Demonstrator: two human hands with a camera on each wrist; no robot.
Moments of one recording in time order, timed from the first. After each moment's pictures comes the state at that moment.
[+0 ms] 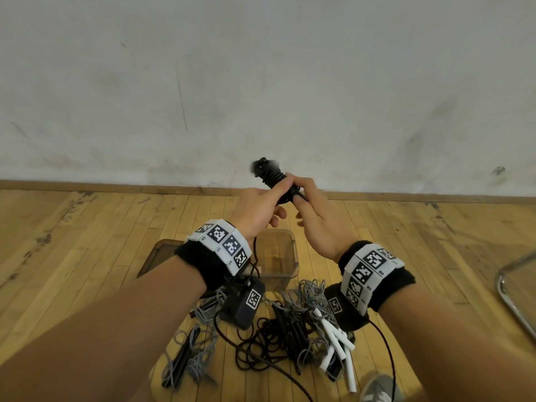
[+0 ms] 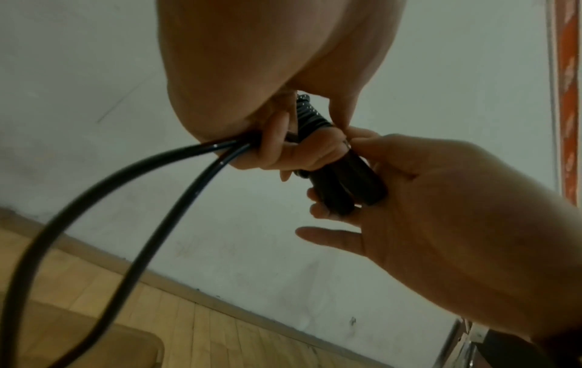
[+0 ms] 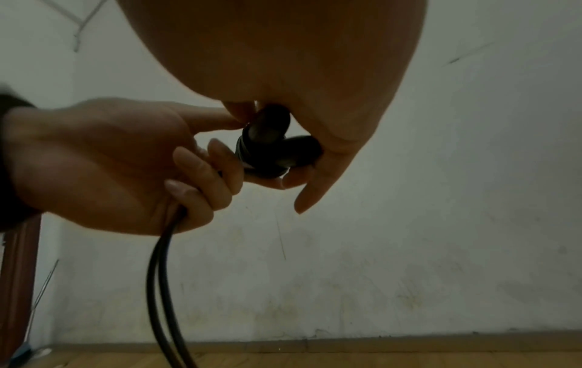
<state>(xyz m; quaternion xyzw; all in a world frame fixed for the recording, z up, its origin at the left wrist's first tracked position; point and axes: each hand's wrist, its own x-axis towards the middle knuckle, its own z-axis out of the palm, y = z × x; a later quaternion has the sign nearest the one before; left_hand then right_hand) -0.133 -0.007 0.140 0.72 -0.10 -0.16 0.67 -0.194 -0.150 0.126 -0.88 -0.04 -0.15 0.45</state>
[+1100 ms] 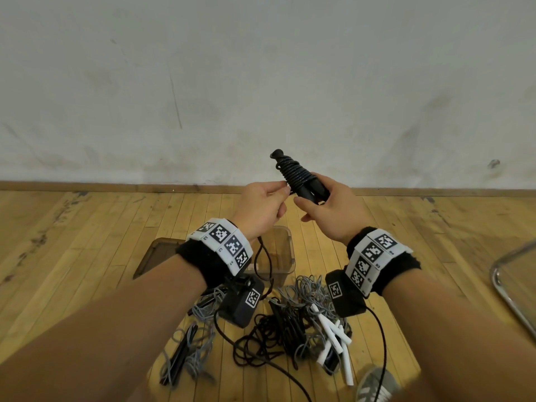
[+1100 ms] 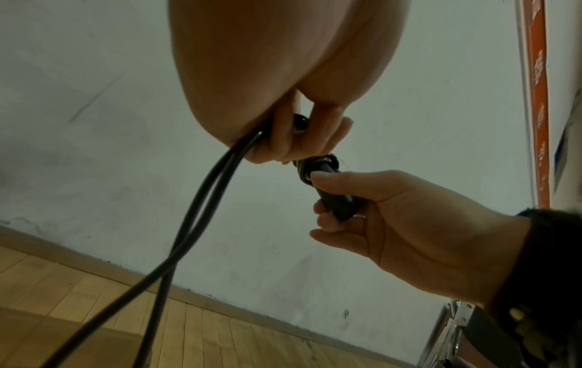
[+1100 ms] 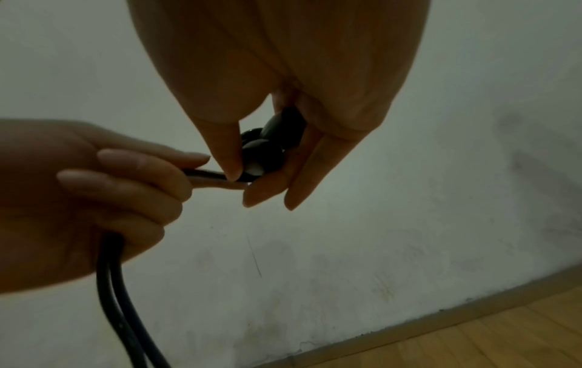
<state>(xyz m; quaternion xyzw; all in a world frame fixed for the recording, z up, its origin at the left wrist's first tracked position) -0.136 -0.021 0.132 0.73 -0.17 -0.13 0.65 -0.197 -0.176 0.140 -0.86 0.08 -0.15 0.48</state>
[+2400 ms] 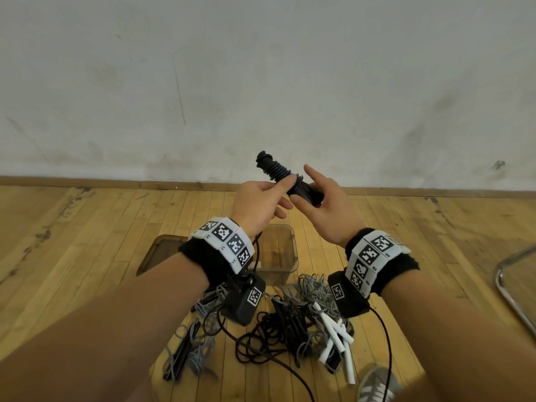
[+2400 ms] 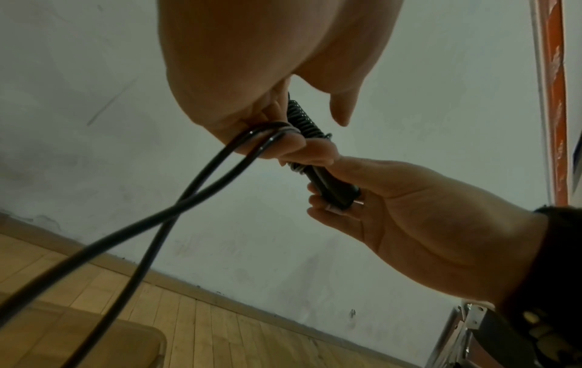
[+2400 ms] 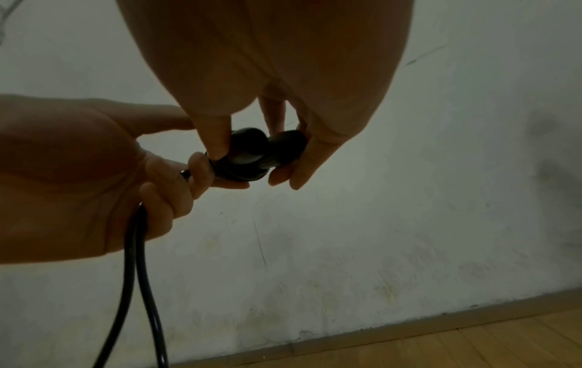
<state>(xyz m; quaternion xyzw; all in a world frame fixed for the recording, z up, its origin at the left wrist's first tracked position) -0.138 -0.012 0.136 0.73 -0.12 -0.10 0.66 -0.188 -0.170 0.126 -0.89 0.04 -0.15 0.43</state>
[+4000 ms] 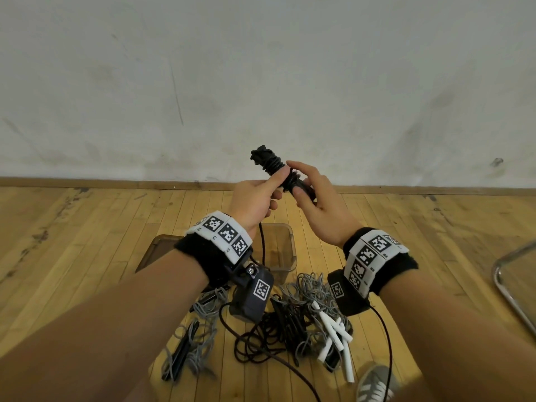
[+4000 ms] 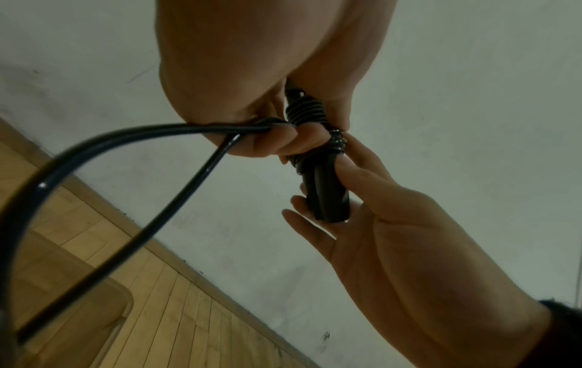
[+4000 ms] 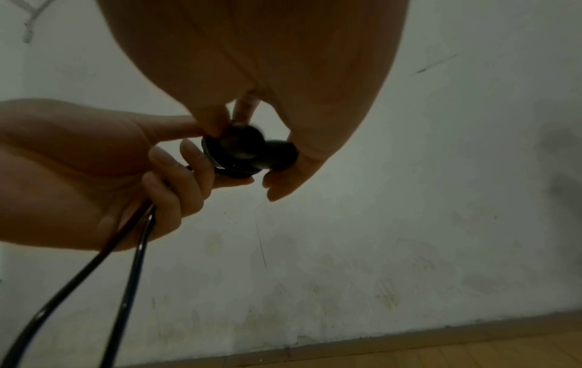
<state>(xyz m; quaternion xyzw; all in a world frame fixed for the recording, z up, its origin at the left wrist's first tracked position) -0.131 -0.016 0.136 0.66 -0.06 -0.14 0.73 -0.187 -0.170 0.122 -0.89 -0.07 -0.17 0.42</state>
